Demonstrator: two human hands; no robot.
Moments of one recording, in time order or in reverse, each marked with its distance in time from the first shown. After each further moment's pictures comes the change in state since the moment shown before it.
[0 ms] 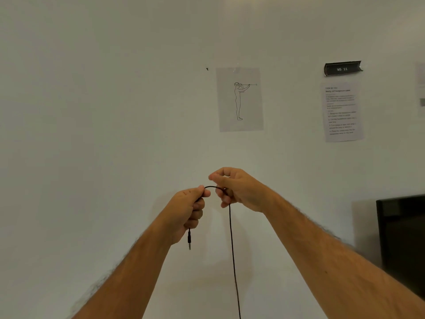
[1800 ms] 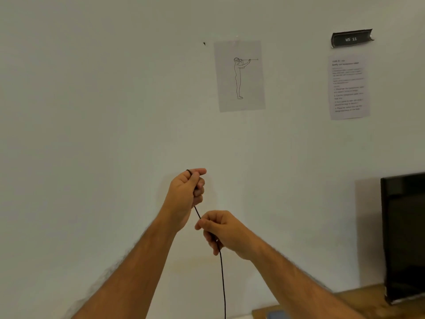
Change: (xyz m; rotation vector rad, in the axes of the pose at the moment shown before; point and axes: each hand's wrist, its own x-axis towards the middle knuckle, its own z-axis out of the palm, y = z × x) left_hand 0.014 -0.031 0.004 -0.116 0.108 0.248; right_hand -0.051 0.091 0.077 0.057 -0.039 0.143
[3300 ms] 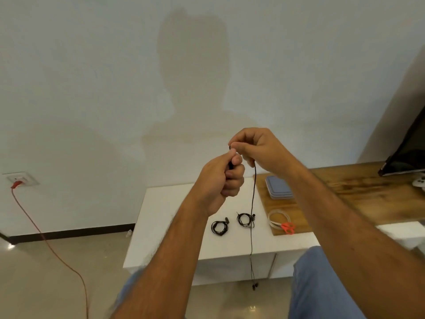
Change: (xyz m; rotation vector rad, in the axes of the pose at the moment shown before) left_hand -0.164 -0.146 -0.004 -0.291 -0.122 -0.675; right_hand -0.054 0.120 0.017 -0.085 0.100 0.009
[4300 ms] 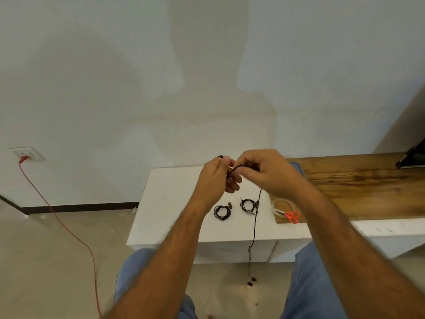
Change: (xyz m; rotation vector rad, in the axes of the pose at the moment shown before) left_hand 0.017 -0.057 -0.033 0.505 0.334 0.097; right_hand -0.044 0.028 0.020 -0.310 -0.152 0.047
